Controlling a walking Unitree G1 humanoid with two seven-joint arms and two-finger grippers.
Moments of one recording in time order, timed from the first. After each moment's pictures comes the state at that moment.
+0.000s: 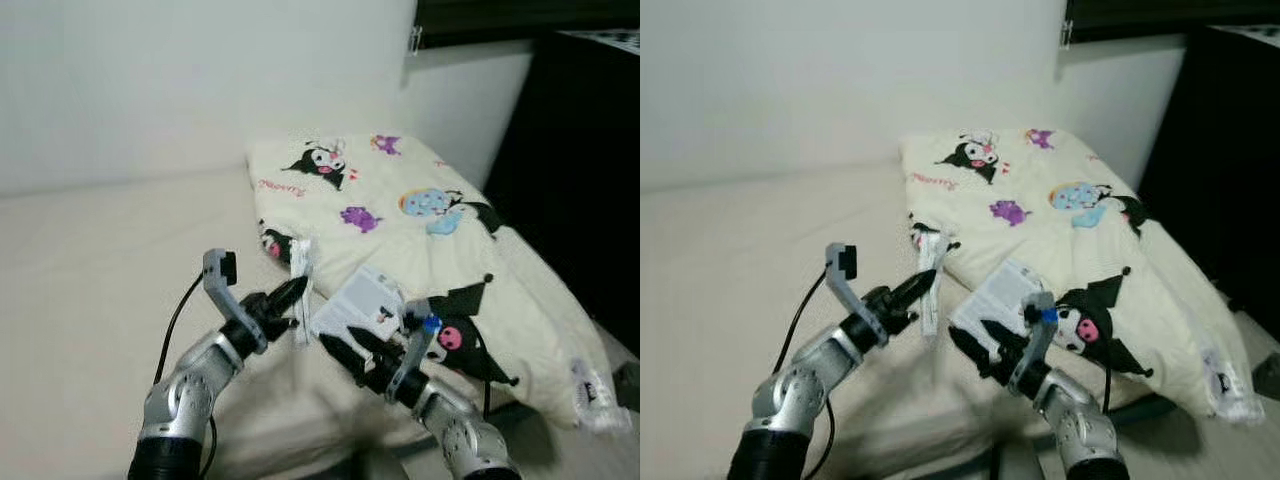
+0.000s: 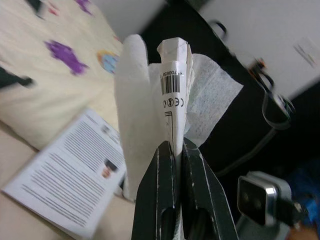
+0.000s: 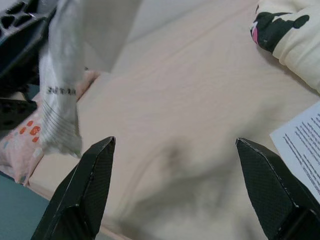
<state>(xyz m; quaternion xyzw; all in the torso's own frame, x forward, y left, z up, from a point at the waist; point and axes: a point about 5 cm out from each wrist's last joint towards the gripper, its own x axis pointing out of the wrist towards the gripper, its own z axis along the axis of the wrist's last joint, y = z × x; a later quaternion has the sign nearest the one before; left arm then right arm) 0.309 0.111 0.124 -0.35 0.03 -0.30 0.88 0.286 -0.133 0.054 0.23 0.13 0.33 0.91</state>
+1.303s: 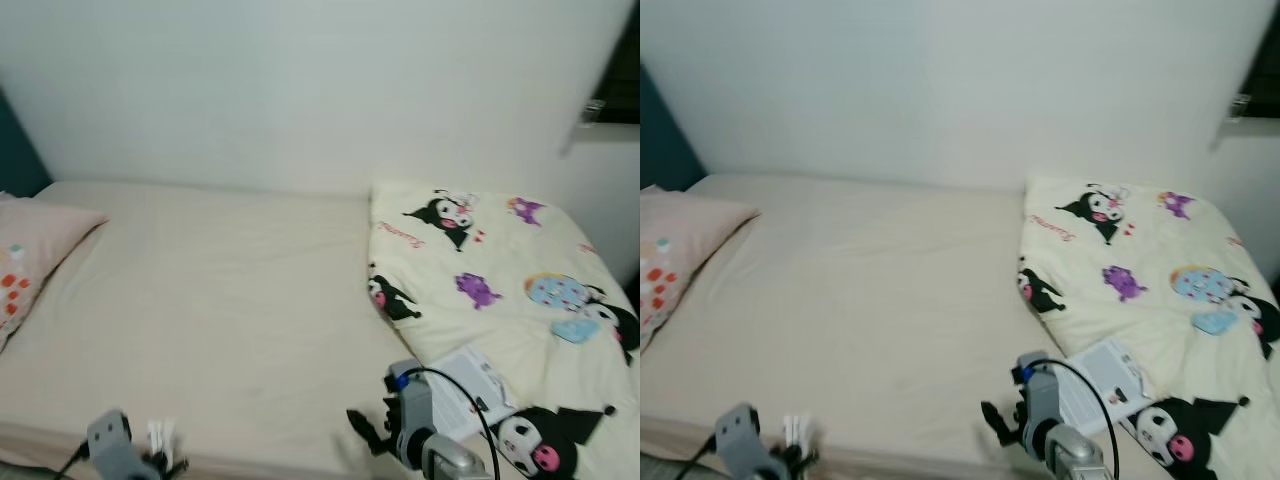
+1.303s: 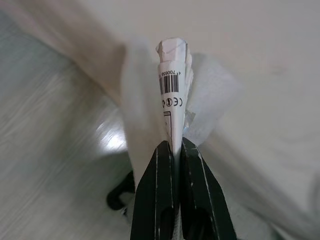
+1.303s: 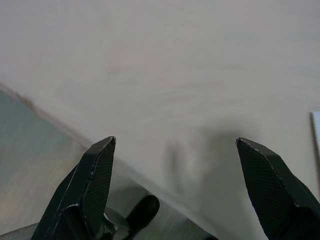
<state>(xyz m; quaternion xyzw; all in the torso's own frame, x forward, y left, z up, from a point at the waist) 0.188 0.236 -0.068 -0.24 0.36 0.17 0.89 0.242 -0.158 -0.035 0.03 0.31 0.20 0.93</state>
